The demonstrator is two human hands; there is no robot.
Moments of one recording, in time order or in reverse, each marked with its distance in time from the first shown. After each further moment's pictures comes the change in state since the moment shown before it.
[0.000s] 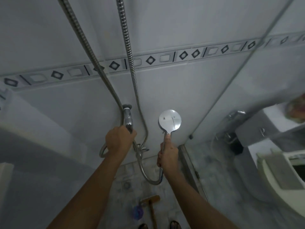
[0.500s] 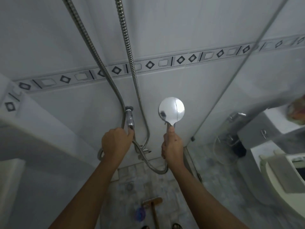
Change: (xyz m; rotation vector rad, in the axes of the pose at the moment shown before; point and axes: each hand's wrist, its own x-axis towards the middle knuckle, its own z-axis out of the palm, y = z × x) left_hand -0.023 -0.005 -0.036 0.002 0.026 -0.005; right_hand -0.003 -0.035 -0.008 -0.034 -0.084 -0.251
